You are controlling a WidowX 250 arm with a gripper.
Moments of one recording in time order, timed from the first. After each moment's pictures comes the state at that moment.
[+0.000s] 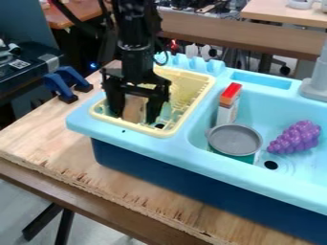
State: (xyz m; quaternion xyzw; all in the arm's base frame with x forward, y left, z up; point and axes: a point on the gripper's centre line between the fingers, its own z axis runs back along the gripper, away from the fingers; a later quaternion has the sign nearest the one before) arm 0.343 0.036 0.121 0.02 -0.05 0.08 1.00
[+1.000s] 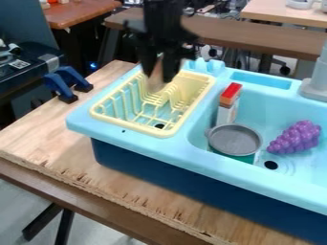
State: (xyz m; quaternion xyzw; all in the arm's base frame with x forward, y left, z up) arm 0.355 -0.011 0.196 0.03 -0.17 -0.01 0.99
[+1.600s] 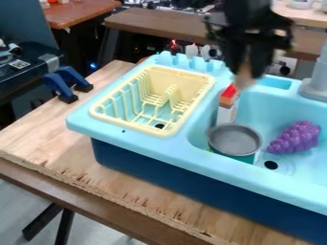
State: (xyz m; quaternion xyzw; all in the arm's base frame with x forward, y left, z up) arm 0.350 -0.126 0.218 -0.09 -0.22 -0.13 0.96
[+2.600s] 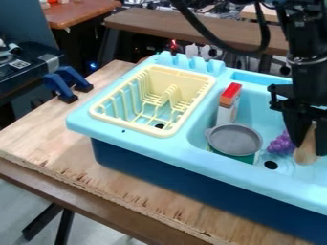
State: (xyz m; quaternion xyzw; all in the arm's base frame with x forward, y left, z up) arm 0.344 -0.197 0.154 -0.12 -0.12 -0.21 0.96
